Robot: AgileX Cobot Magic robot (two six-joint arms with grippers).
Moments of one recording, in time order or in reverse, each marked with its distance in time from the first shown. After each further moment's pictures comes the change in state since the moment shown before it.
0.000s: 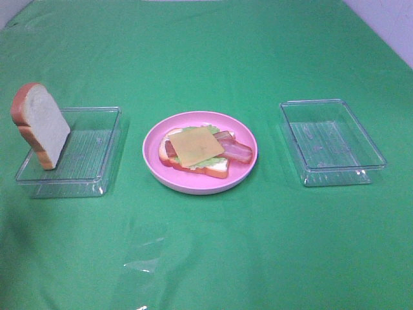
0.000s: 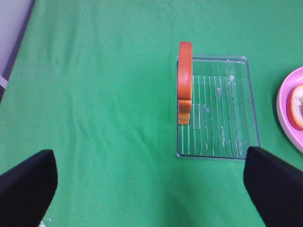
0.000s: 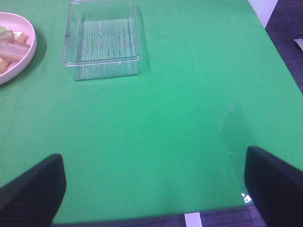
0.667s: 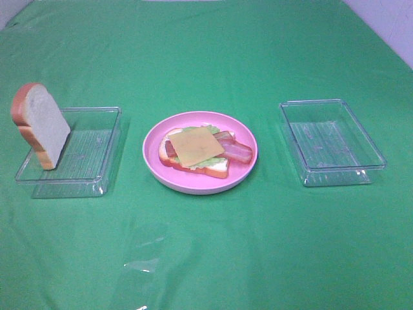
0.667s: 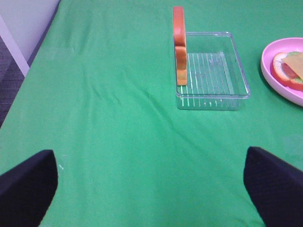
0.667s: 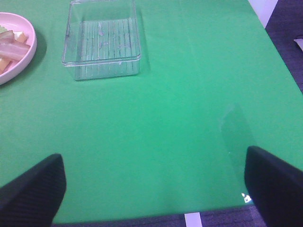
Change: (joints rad) left arm 0.000 -0.977 0.436 0.029 0.223 0.021; right arm 0.000 0.000 0.000 0.000 0.000 0.000
